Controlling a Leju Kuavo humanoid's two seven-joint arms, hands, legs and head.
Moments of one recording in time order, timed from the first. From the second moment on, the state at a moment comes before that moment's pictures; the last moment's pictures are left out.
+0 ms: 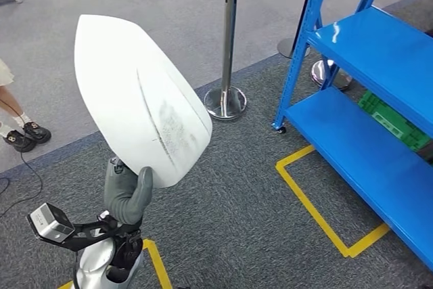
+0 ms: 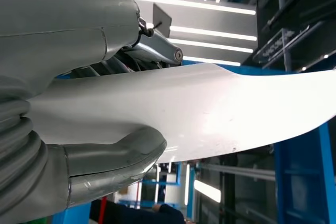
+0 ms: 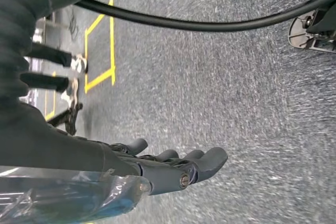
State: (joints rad) left arm 0.00 -0.20 -0.41 -1.67 0.13 -0.30 -0.68; right arm -0.07 0.18 -1.00 -0.23 1.34 -0.03 0.12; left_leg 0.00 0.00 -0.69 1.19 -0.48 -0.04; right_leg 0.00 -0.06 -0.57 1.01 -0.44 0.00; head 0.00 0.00
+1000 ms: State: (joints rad) left arm -0.02 -0.21 -0.42 -1.66 0.13 -0.31 -0.67; right arm -0.07 0.17 -1.00 -0.23 1.37 -0.03 0.15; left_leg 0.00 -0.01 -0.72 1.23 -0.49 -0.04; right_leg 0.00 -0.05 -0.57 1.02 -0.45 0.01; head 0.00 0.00
